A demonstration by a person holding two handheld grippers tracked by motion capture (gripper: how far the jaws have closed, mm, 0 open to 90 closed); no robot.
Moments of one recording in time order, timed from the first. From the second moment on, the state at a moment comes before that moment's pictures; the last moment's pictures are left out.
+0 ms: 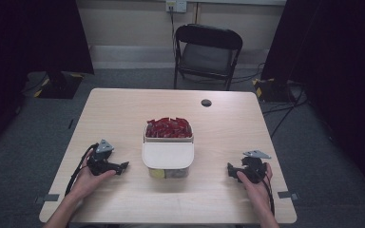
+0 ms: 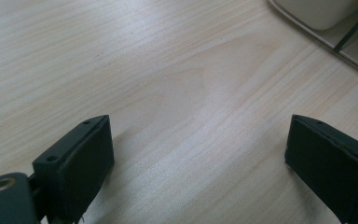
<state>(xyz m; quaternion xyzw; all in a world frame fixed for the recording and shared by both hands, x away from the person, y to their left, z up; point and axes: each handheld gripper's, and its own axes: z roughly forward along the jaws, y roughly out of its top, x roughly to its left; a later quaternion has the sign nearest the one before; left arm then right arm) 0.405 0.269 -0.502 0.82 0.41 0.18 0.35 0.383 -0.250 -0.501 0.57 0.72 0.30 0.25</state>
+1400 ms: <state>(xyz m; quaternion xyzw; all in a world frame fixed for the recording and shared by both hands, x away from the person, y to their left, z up) 0.406 0.269 -0.503 0.82 0.41 0.18 0.35 0.370 -0.222 -0.477 0.53 0.74 0.35 0.21</state>
